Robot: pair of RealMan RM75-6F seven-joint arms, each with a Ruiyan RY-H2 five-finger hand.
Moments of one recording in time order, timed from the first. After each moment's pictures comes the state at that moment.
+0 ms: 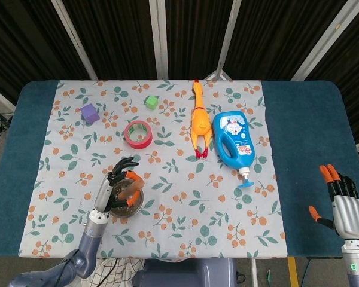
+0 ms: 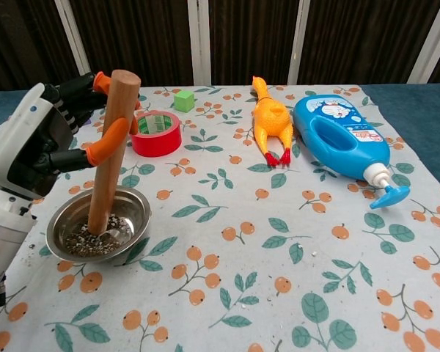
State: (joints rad) left arm -0.51 -2.15 -0.10 -0.62 1.67 1.75 -1.01; right arm 0.08 -1.13 0.09 -1.63 -1.42 1.44 0.02
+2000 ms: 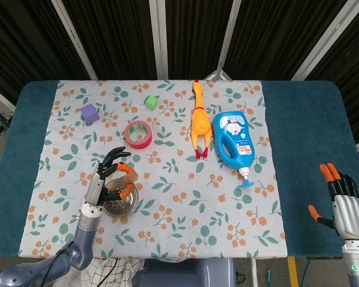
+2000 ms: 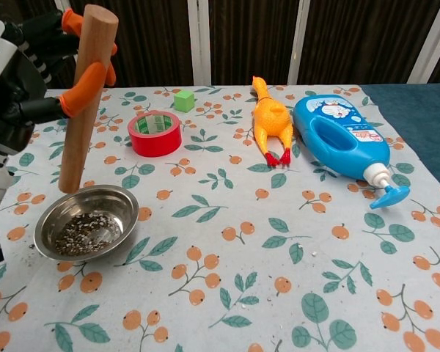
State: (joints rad) left arm -0.58 -2.01 -0.14 -0.80 1.67 1.81 -0.87; right arm 0.07 -1.14 0.09 -1.62 -1.45 1.46 0.05
